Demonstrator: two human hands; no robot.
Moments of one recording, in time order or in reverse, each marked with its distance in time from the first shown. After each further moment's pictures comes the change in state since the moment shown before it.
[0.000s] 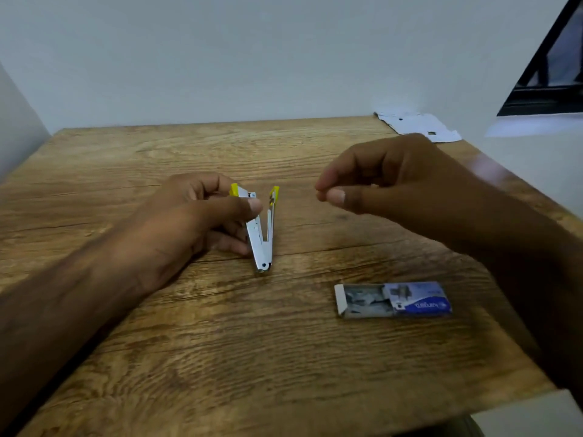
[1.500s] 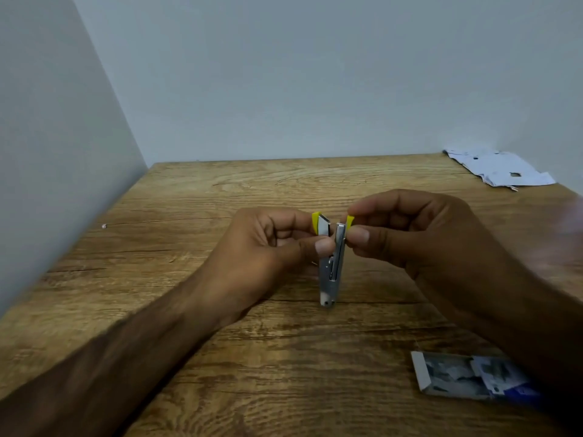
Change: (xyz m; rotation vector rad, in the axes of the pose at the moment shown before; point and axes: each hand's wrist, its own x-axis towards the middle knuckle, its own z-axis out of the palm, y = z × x) left_hand -0.004 0.002 0.003 -0.036 0.009 0.218; right_hand 0.029 -0.002 0.052 0.718 0.085 0.012
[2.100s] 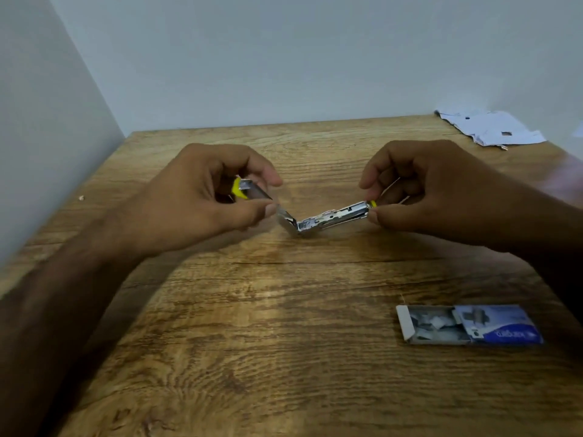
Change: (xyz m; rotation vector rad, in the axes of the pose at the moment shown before) left_hand 0.004 0.027 -0.050 0.589 -0.128 0.168; right_hand 0.010 -0.014 -0.038 -0.759 -0.126 0.000
